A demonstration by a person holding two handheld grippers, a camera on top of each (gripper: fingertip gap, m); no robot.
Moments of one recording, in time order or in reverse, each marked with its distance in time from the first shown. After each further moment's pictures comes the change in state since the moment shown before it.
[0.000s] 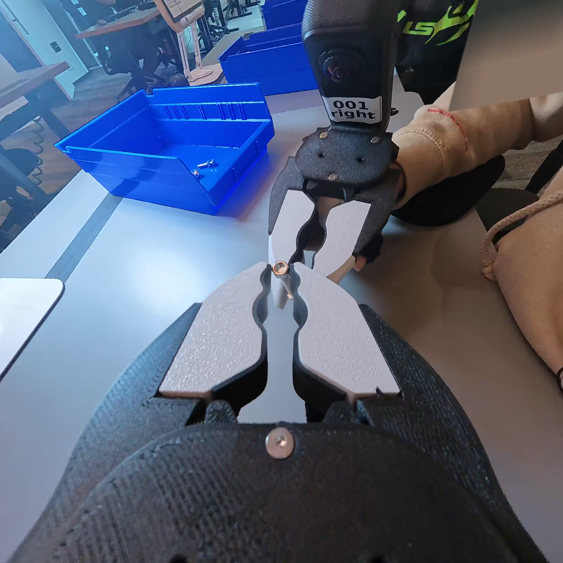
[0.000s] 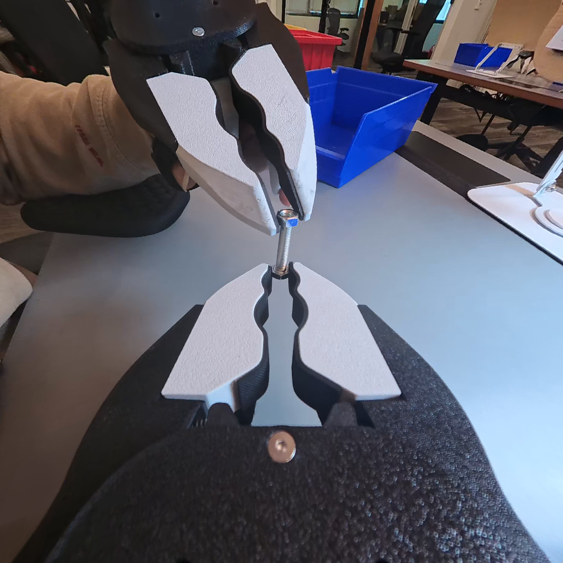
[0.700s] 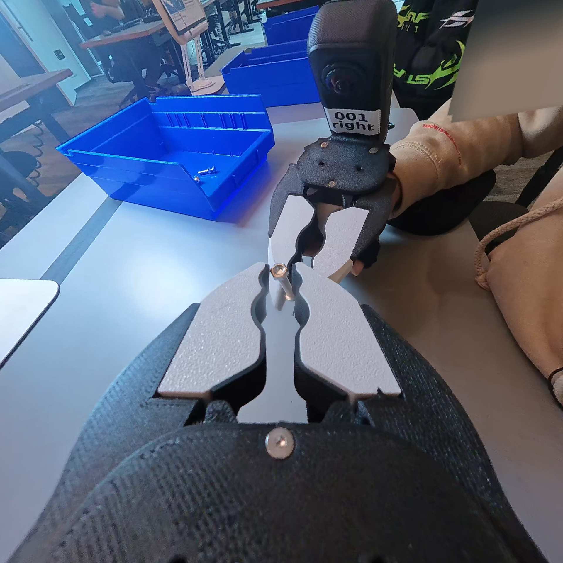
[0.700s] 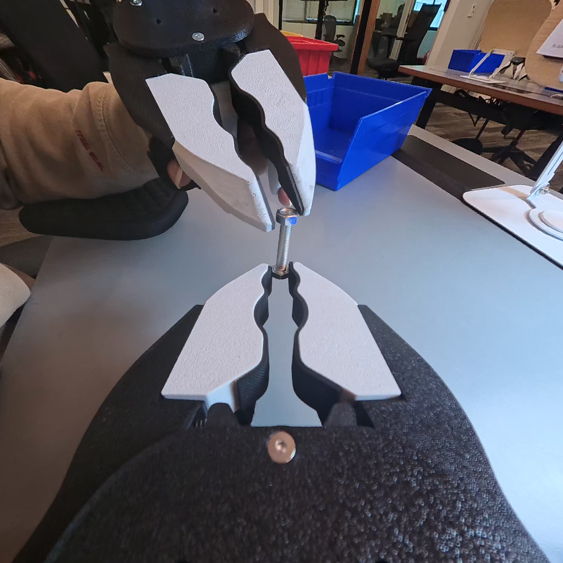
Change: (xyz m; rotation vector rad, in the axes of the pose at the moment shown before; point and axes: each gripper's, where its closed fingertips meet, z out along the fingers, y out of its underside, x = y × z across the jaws) left arm 0.000 -0.003 -0.002 0.034 0.005 -0.026; right arm 0.001 -0.001 -0.001 0.013 0.008 0.002
